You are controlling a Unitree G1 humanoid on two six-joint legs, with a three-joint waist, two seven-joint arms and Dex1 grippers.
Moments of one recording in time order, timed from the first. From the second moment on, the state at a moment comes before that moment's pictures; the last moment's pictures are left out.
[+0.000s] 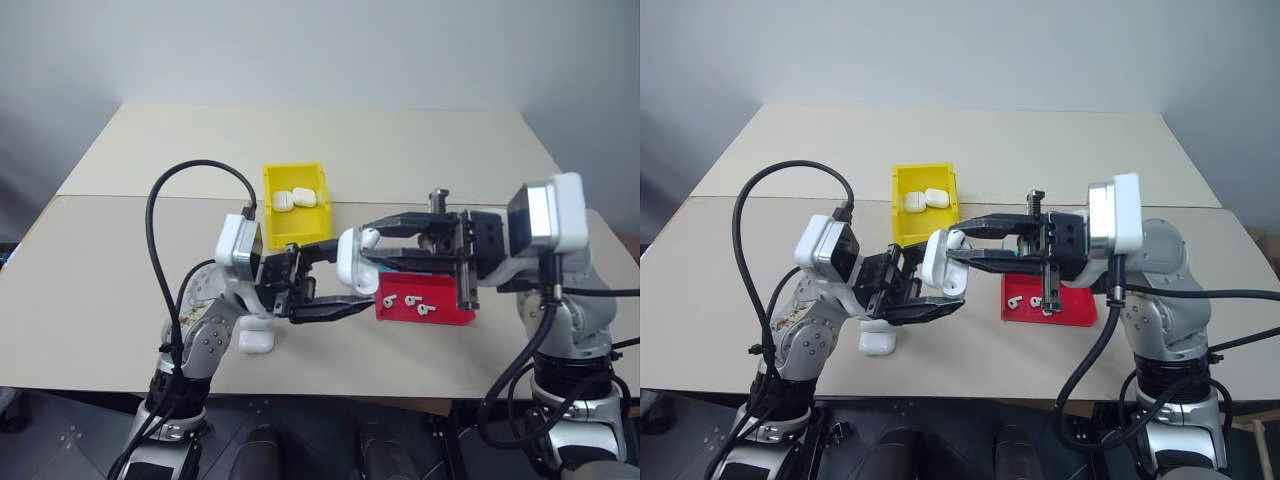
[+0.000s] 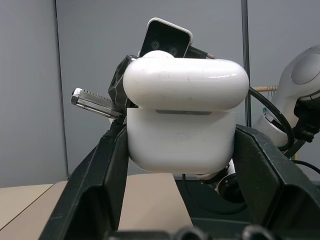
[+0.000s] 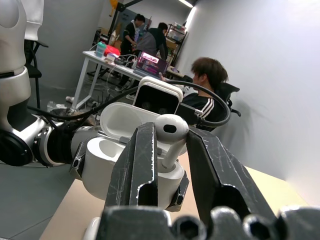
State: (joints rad) left arm -0.43 0.27 -0.08 -0.26 -0.78 0.26 -1.23; right arm -0.57 -0.53 -0.07 -0.38 0.71 0.23 1.22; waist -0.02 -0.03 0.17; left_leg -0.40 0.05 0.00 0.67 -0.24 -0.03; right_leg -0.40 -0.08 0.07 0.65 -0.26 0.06
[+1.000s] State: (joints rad) left arm -0.37 0.34 -0.04 -0.24 -0.72 0.19 -1.26; right arm -0.64 -0.83 -0.11 -0.22 0.68 0.30 1.29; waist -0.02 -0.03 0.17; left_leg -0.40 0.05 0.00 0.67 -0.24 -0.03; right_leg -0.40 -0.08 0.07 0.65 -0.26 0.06
